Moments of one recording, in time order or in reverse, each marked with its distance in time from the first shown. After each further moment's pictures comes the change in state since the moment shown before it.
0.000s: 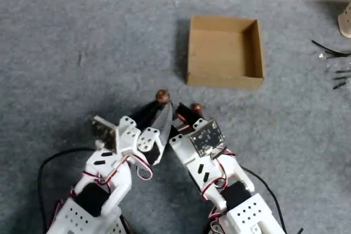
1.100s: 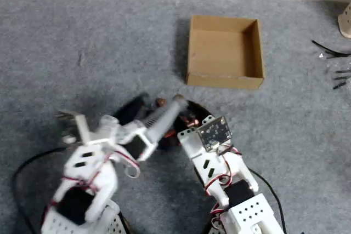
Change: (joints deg) left arm -9.0 -0.7 -16.3 13.1 14.2; right arm 6.0 0.0 0.0 0.3 -0.1
